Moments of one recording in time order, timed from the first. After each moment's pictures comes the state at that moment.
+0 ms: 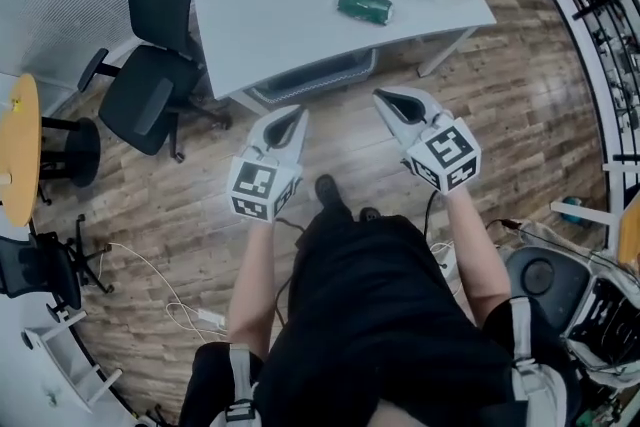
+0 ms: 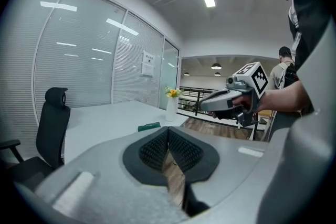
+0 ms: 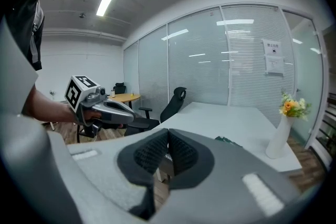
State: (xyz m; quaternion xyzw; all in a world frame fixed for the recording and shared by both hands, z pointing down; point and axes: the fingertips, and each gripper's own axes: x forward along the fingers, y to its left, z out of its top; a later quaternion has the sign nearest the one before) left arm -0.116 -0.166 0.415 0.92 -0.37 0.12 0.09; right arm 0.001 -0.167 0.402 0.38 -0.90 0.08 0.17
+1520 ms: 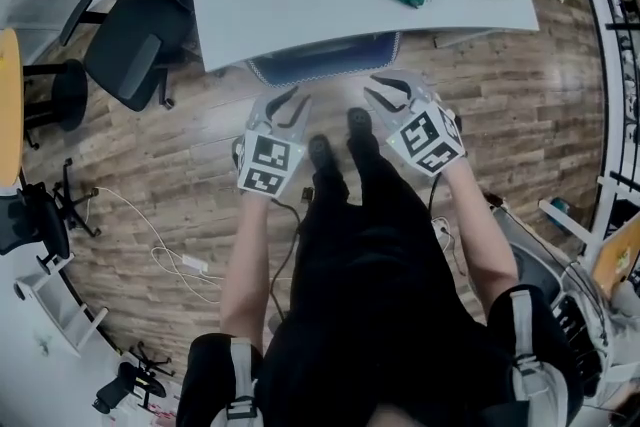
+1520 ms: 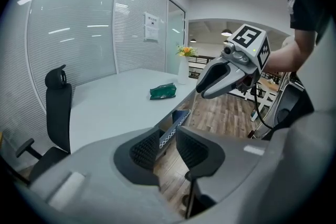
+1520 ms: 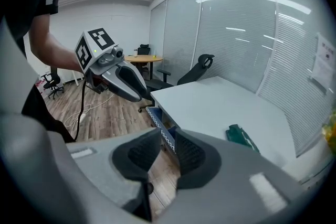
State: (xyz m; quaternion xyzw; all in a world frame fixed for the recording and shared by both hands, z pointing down) left arm -0.129 -0.238 0.548 0.86 -0.38 0.32 0.13; right arm -0.023 -0.247 0.537 0.22 -0.90 0.04 0.38
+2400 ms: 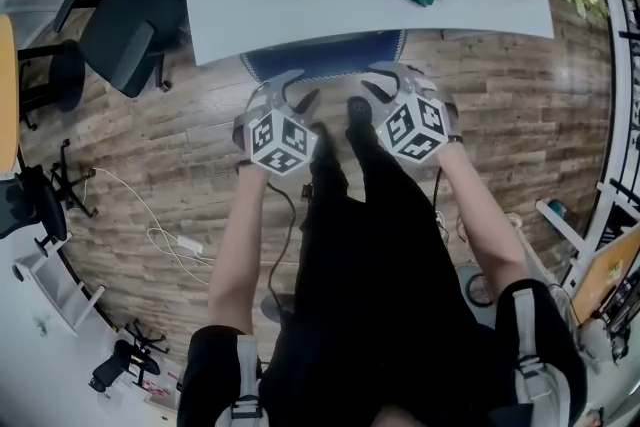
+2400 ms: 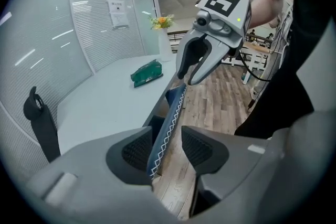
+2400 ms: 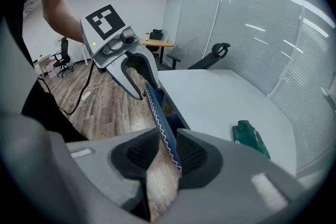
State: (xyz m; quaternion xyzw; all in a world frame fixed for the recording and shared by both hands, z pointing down) left arm -0.097 -0.263 0.627 0.85 -0.28 0.44 0.04; right arm -0.013 -0.275 0.613 0.16 -0.88 -0.01 0.45
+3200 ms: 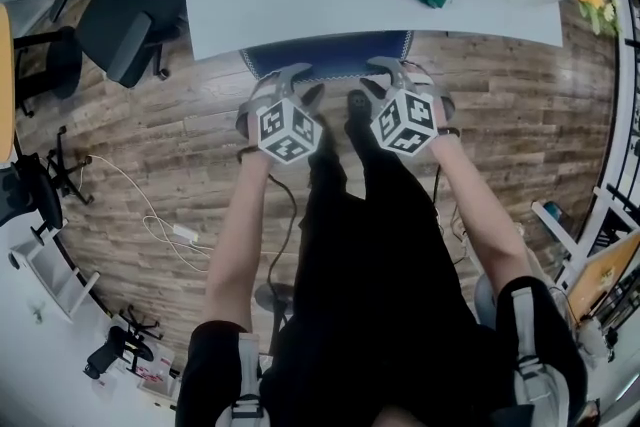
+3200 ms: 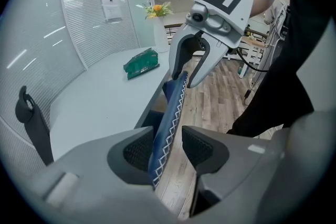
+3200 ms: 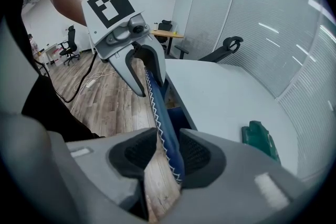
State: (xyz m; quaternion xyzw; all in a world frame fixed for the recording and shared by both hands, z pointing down) left arm -0.092 -0.276 0.663 0.85 -0.24 0.47 0.04; right arm -0.020 -0.285 0.657 0.12 -0.86 -0.04 0.49
